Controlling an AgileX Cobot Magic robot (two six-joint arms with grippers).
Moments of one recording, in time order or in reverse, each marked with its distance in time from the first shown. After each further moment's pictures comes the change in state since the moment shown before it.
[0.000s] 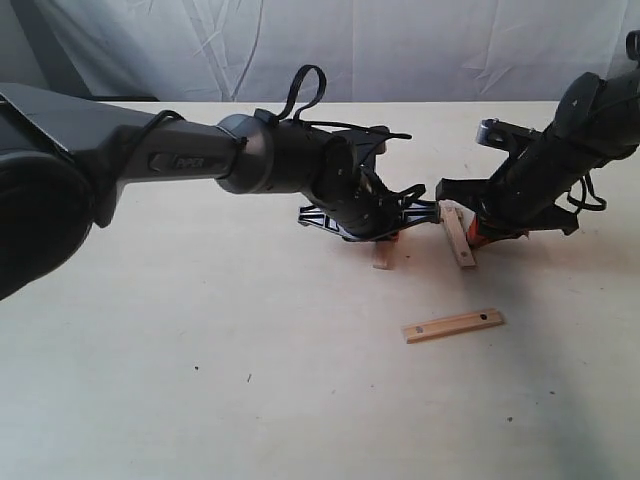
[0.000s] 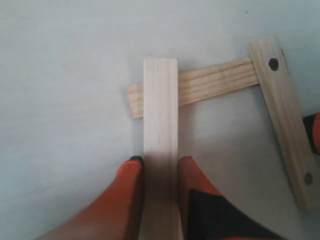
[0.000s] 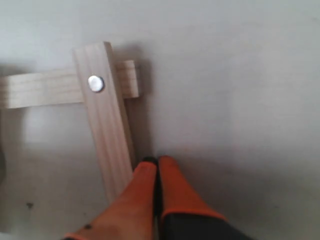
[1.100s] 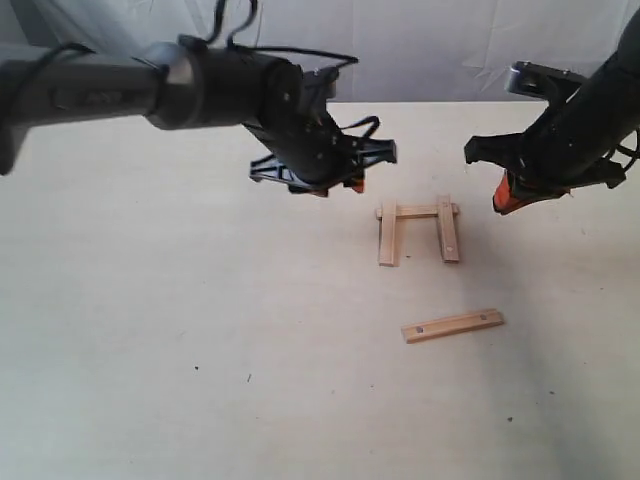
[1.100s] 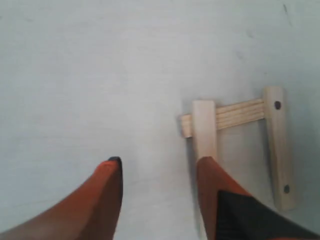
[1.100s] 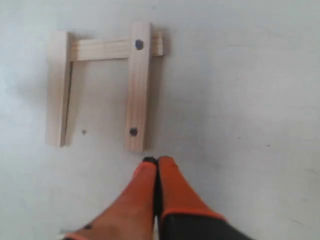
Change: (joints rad) left arm 0.117 -0.145 0.004 0.020 0.150 -0.022; right arm -0.029 -0.240 0.001 -0.055 0.198 -0.082
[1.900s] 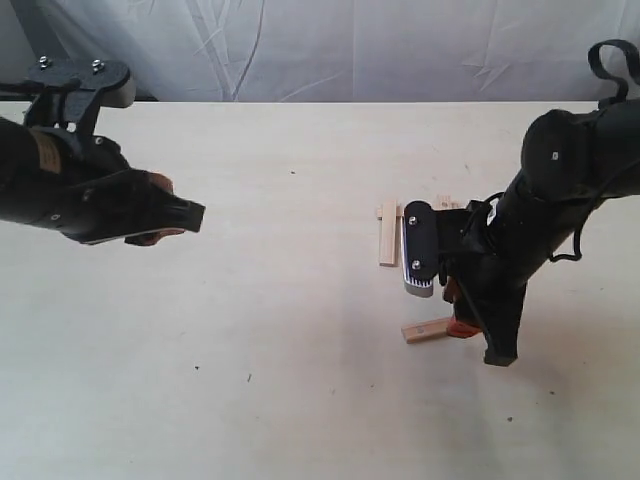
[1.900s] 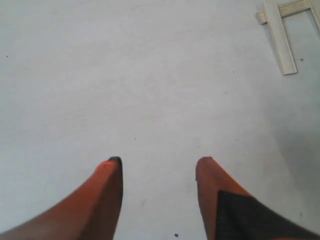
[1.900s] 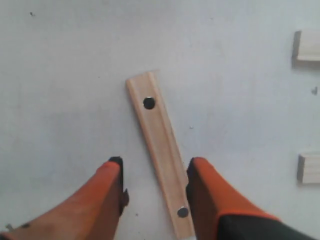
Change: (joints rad) left arm 0.111 -0.863 0.816 0.157 -0.034 0.213; right arm 0.318 -0.096 0.323 -0.130 -0.146 -1.097
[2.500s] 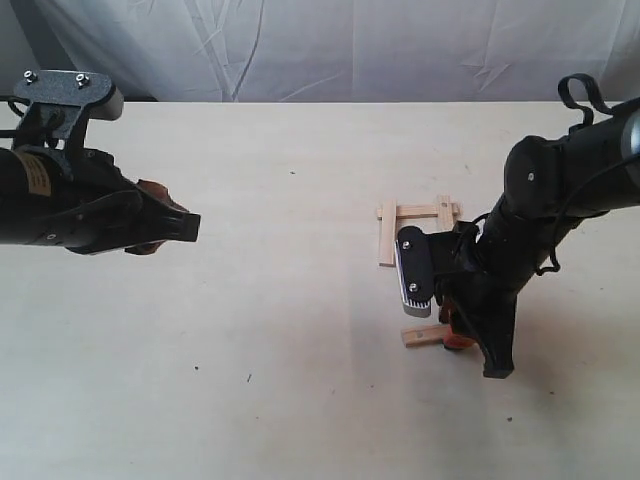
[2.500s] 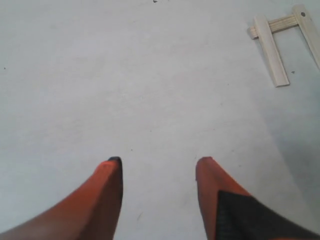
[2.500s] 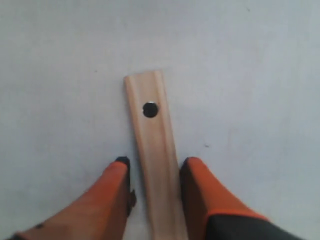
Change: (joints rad) left arm 0.000 -0.038 0.091 -0.007 -0.140 0.002; right arm 0.000 0.115 -0.001 0.022 -0.047 -0.116
